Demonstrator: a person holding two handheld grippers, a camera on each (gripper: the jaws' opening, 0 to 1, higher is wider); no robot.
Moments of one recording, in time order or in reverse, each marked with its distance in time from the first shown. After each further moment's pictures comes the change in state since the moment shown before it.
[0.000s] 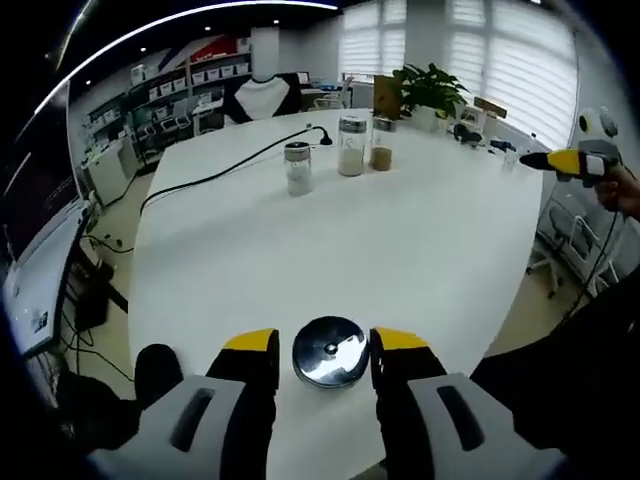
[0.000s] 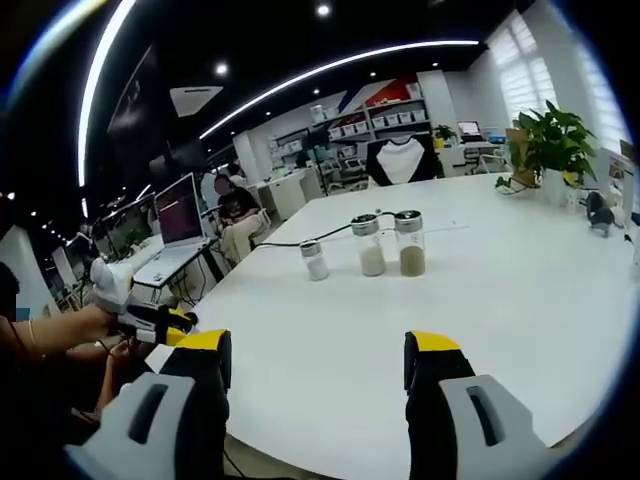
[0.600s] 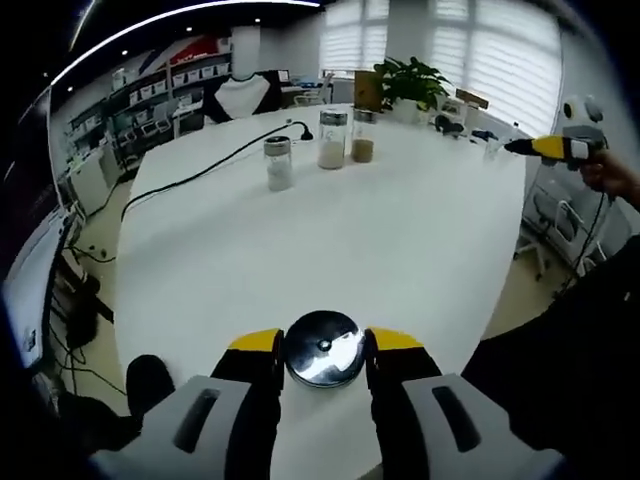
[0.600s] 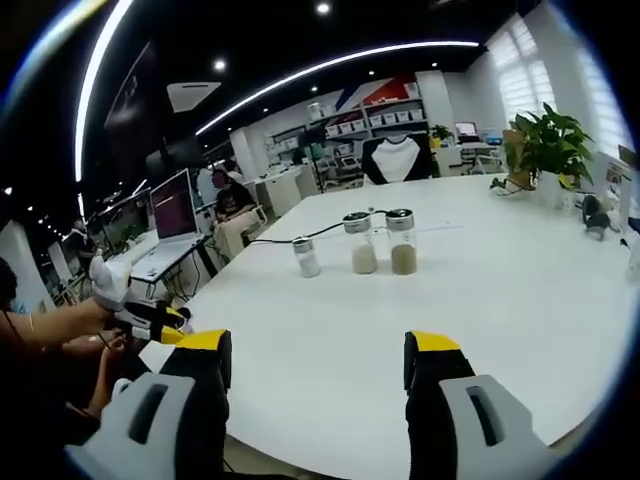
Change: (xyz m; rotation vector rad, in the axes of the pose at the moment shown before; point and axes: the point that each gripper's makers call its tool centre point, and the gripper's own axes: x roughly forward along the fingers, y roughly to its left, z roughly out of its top) left arm 0.002 -0.008 -0.006 0.115 0.022 -0.132; right arm -0.003 -0.009 0.000 -0.018 0.008 -0.018
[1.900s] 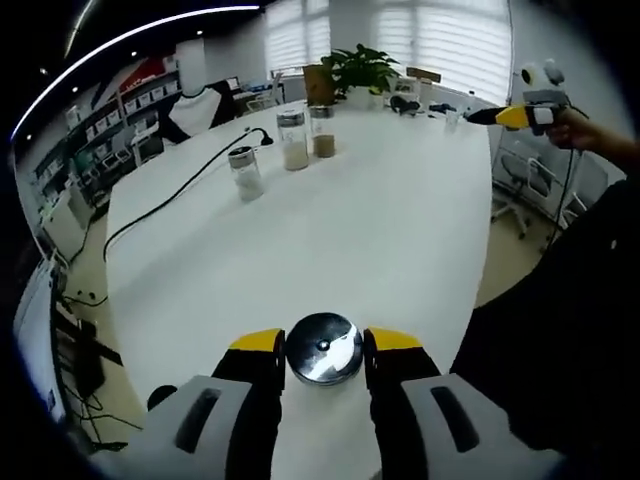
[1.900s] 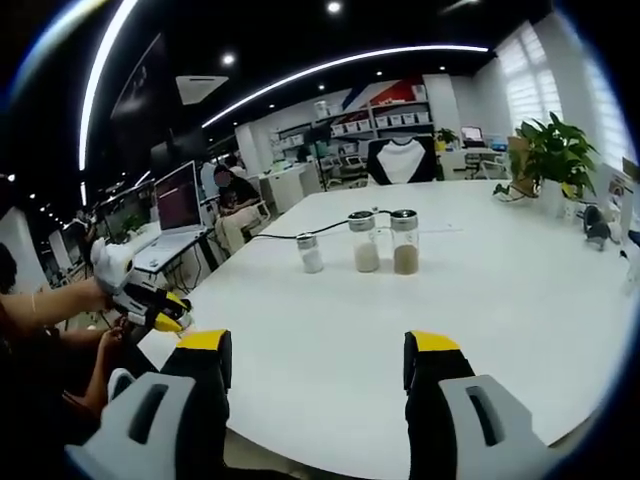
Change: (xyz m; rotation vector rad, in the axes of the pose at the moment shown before) left arm -0.011 0.001 0.003 0.116 0.009 -0.043; right arm -0.004 0.008 -0.005 -0.044 0.008 0.008
